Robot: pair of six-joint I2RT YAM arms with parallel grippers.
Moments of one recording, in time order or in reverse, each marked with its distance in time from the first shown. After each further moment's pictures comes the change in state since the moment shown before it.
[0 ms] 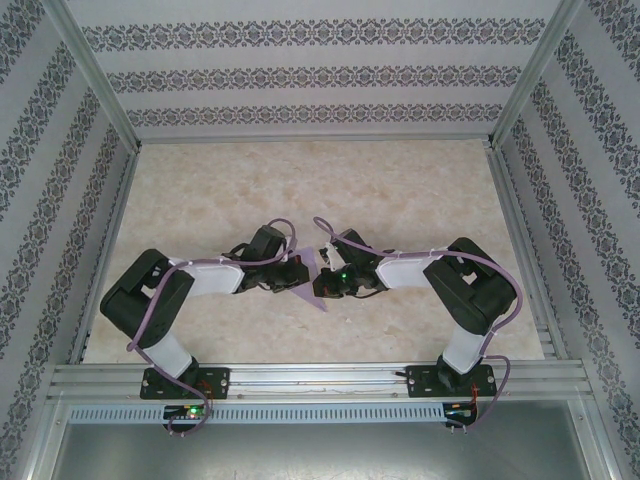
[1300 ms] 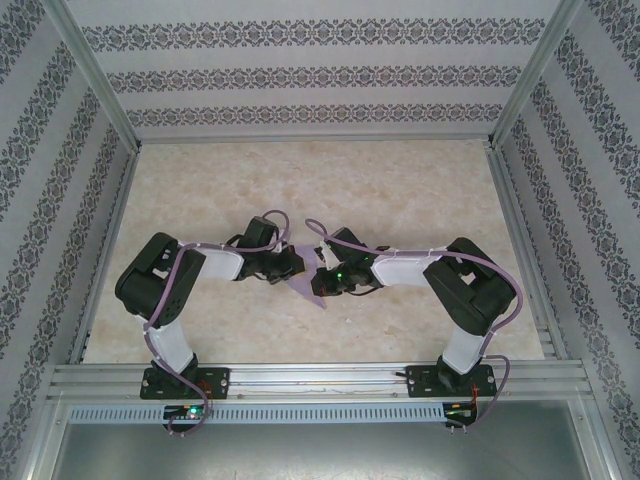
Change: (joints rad) left arm 0.134 0.135 0.068 0.034 0.095 0.021; right arm 0.026 0.002 0.061 -0.101 0.097 -0.092
